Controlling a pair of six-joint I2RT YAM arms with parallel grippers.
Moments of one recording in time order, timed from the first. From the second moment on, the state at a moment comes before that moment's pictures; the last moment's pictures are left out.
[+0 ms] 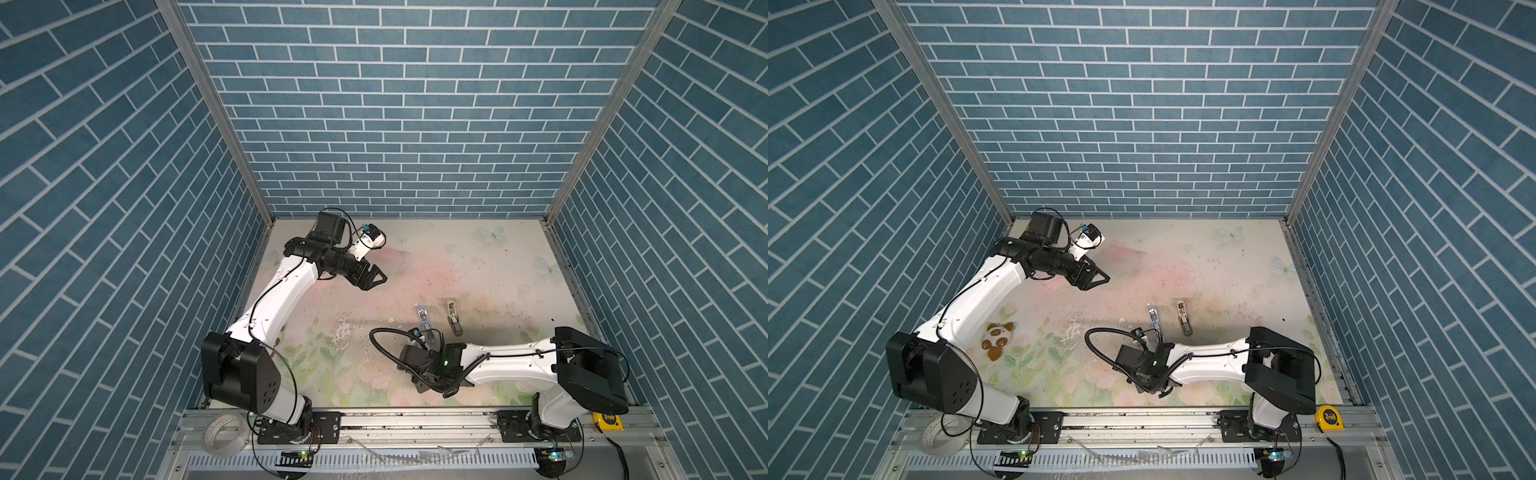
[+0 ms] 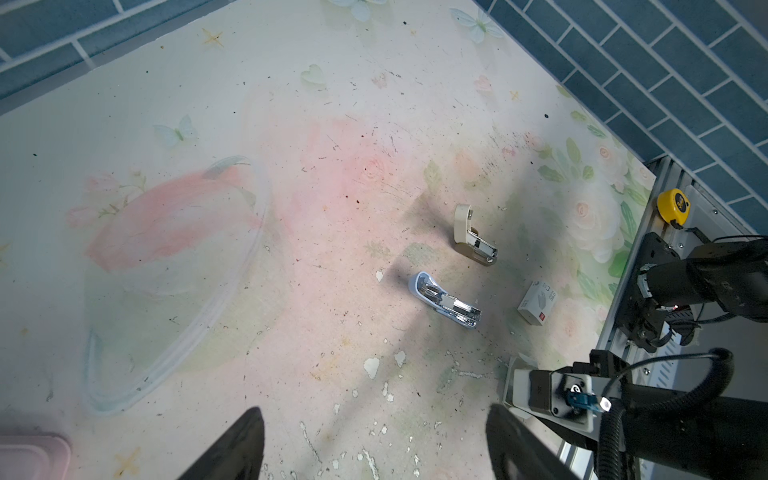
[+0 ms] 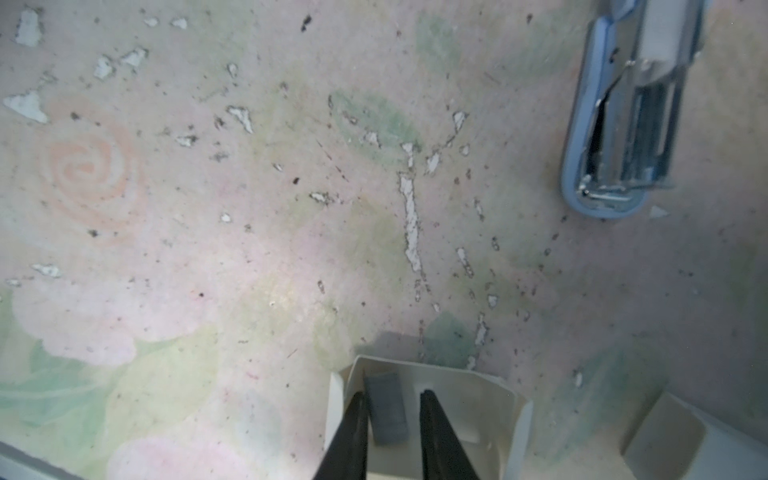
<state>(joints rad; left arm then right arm) -0.28 1.51 1.41 -0.89 0.58 0.34 1.36 1.62 0.89 -0.55 0.23 0.81</state>
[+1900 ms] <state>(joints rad) -0.28 1.50 1.40 -0.89 0.59 0.34 1.37 1.68 0.93 -0.59 0.28 0.81</state>
